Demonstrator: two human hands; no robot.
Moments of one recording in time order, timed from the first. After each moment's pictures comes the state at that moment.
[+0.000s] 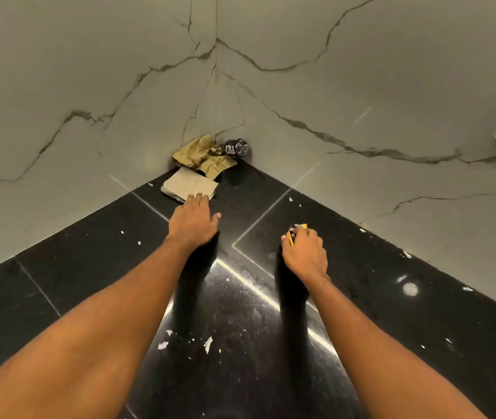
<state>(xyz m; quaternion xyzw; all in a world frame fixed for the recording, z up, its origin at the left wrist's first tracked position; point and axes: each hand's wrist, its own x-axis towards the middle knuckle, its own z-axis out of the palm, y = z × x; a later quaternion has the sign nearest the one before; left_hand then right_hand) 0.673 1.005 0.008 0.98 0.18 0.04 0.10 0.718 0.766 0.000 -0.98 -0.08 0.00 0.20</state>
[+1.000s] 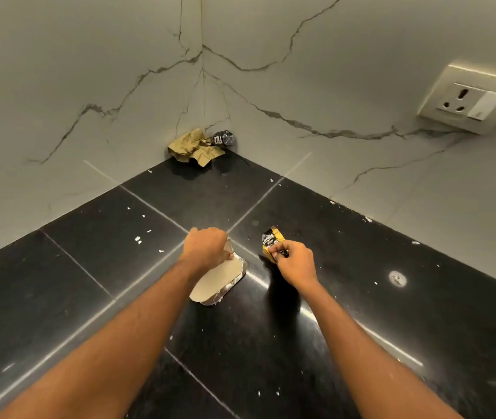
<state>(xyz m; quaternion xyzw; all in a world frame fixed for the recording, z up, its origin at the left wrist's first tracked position) 0.563 0.904 0.015 1.00 0.08 -0.04 0.03 0.599 0.703 0.013 -0.91 -0.07 0.07 0.40</state>
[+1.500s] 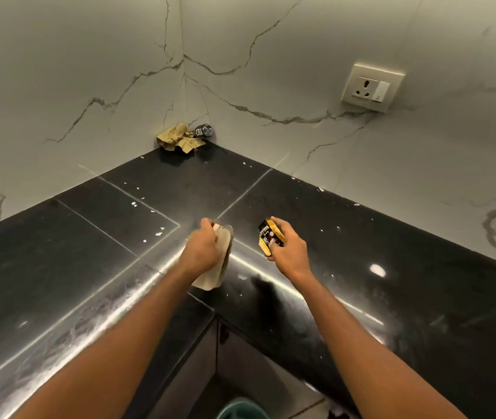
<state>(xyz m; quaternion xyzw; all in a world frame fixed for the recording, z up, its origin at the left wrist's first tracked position) 0.408 0.789 0.040 0.91 0.16 0.08 0.36 0.454 0.598 0.053 -0.85 -0.10 0.02 0.51</state>
